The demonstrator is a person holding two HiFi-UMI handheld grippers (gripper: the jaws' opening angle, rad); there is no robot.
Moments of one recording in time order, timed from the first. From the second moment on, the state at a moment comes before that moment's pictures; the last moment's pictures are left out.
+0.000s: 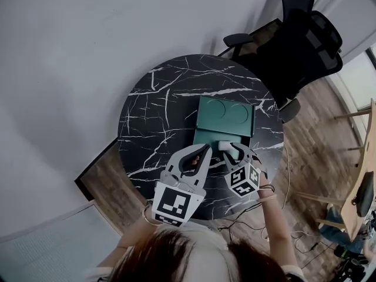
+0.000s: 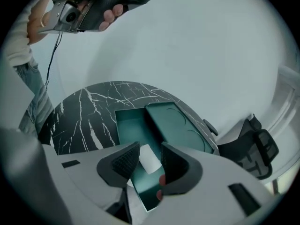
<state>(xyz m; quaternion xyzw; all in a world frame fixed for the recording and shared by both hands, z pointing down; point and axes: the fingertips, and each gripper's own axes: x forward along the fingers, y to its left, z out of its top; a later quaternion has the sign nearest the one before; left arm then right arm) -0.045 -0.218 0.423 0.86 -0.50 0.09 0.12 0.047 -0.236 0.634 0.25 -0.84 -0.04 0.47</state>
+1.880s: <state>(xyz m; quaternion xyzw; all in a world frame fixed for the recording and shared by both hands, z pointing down) -0.056 -0.243 0.462 0.83 -0.52 0.12 0.16 0.050 -0.252 0.721 0.09 -0.80 0.05 0.59</state>
